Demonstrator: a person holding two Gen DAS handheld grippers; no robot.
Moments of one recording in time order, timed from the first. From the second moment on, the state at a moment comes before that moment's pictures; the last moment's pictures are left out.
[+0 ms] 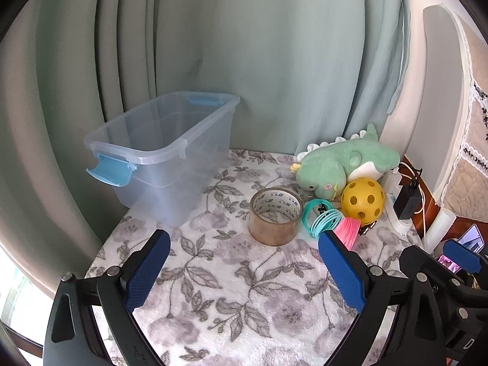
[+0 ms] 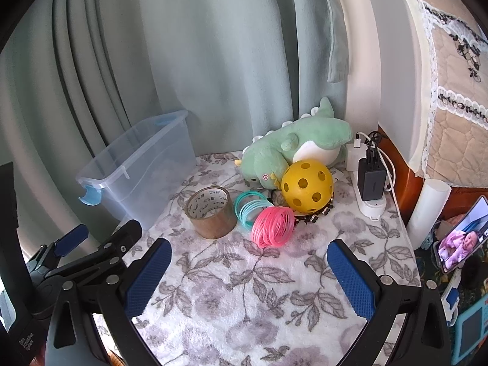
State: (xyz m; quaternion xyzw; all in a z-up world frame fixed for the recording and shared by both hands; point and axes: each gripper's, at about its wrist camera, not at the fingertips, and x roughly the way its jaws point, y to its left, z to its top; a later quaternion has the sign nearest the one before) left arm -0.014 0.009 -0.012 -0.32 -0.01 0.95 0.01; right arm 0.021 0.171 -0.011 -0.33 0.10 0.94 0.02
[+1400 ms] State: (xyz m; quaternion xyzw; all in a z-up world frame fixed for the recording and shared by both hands) left arm -0.203 0.111 -0.077 -0.47 0.04 0.83 0.29; right arm -0.096 0.233 -0.122 -0.44 0.22 0.87 -0.06
